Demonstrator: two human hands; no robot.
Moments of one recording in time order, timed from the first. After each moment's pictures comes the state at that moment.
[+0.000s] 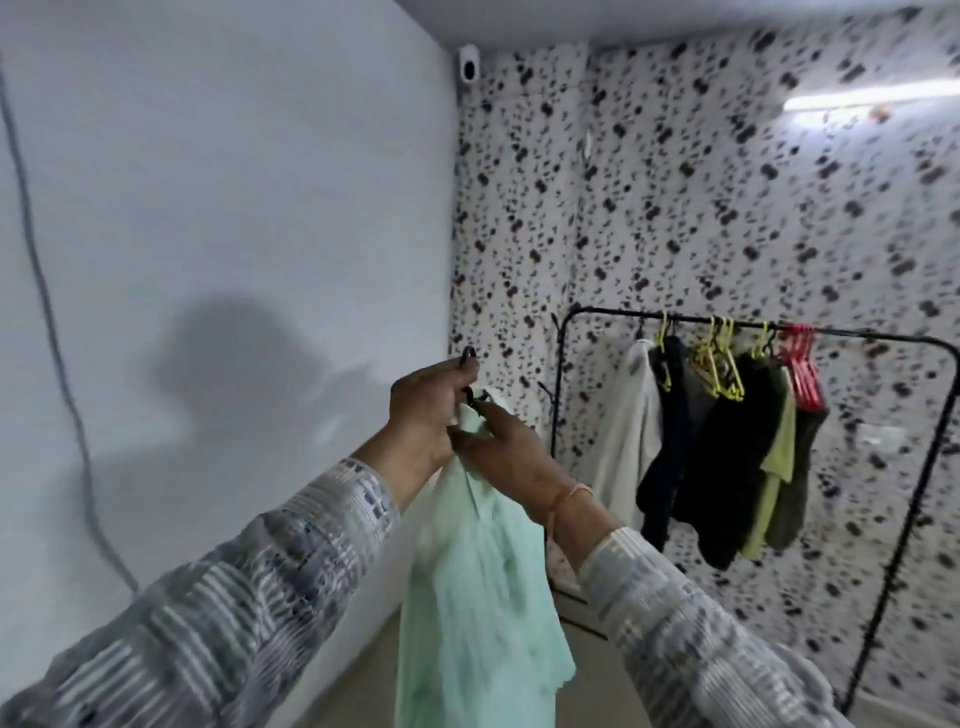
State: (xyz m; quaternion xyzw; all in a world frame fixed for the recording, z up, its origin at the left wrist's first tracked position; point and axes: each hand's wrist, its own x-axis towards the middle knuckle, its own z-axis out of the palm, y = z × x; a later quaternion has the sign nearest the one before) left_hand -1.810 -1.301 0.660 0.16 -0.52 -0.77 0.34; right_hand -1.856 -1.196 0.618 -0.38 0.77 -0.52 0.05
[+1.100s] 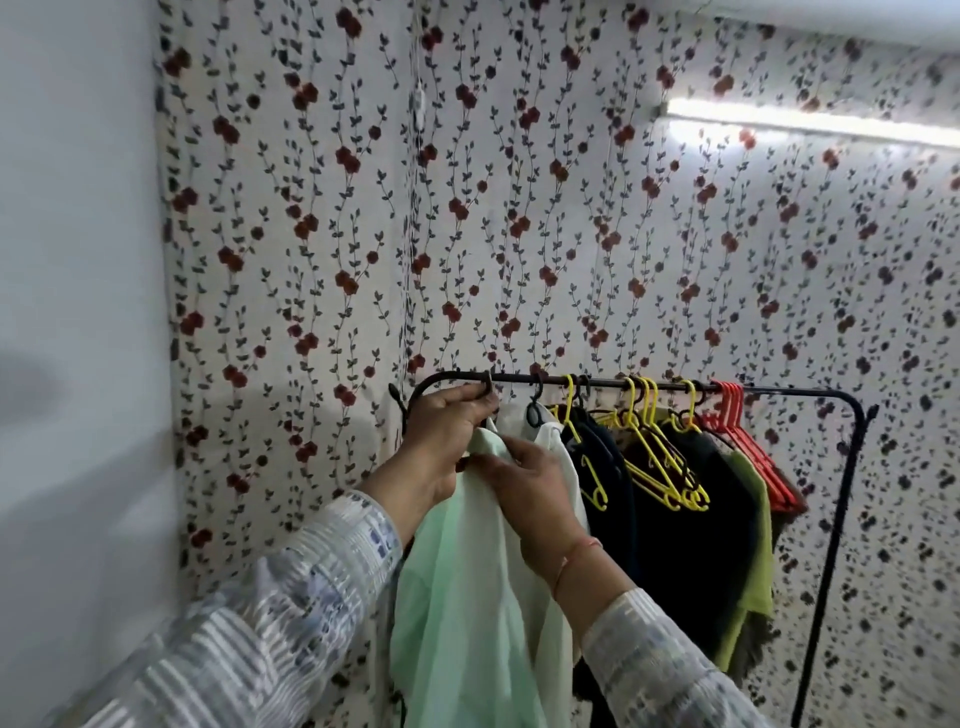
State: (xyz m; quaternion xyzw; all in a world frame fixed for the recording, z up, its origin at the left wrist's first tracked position) left_hand -2.505 -1.472 0.694 -0.03 -0.61 -0.78 0.12; right_hand -2.494 -1.359 0.637 -0.11 0.69 -0.71 -0.10
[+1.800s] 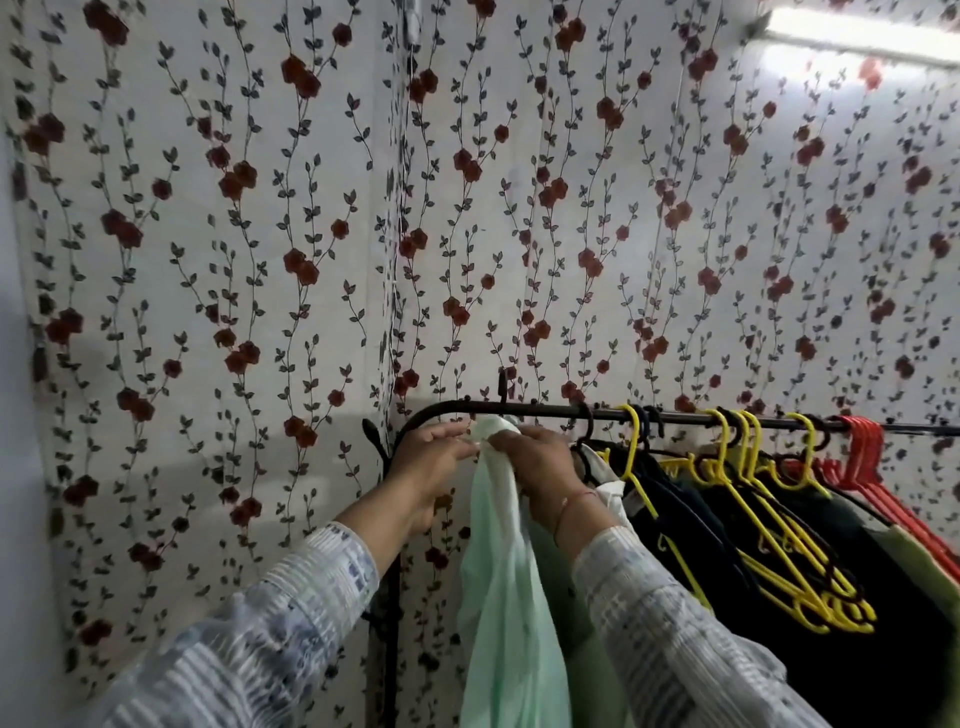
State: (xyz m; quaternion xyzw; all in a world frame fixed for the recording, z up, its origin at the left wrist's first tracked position) left_hand -2.815 -1.525 0.645 0.01 -0.69 -0.72 0.09; right_hand -2.851 -1.376 0.641 -0.01 0.70 -0.70 -0.09
